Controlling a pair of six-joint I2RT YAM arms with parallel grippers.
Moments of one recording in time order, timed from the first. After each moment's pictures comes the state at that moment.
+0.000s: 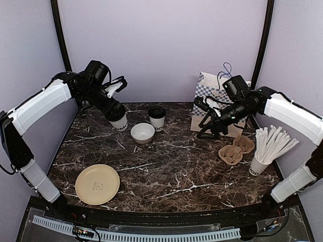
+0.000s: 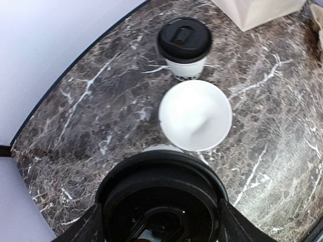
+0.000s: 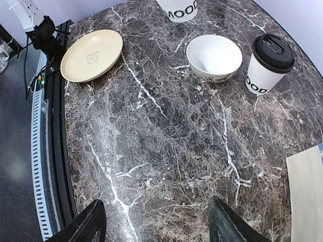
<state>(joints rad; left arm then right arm) -0.53 1.59 1.63 -0.96 -0.01 0.25 0.56 1.42 1.33 -0.85 -0.61 -0.49</state>
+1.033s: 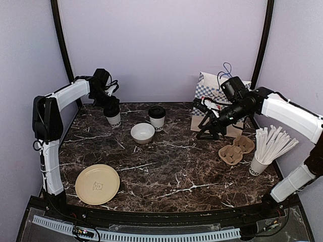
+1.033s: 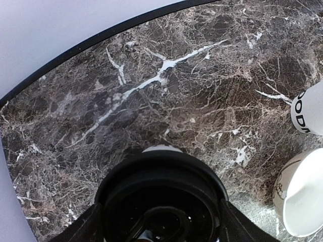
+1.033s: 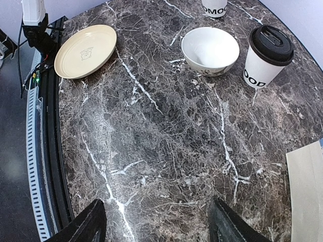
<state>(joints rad) -0.24 2.10 1.95 -0.86 -0.01 0.13 0.56 1.45 1.33 -0.85 -0.59 -0.49</state>
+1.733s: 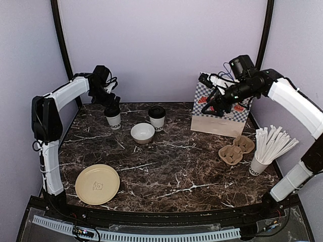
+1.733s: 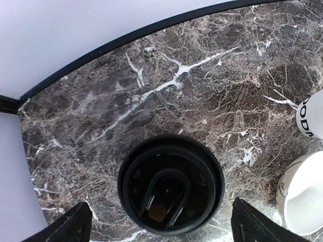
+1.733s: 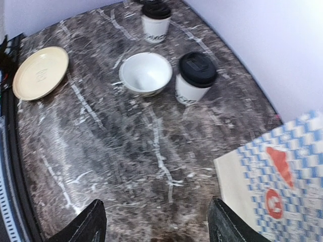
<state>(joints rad) -0.25 2.11 2.00 -0.90 -0.08 0.13 0.50 1.50 1.58 -0.93 -0.44 -0.53</state>
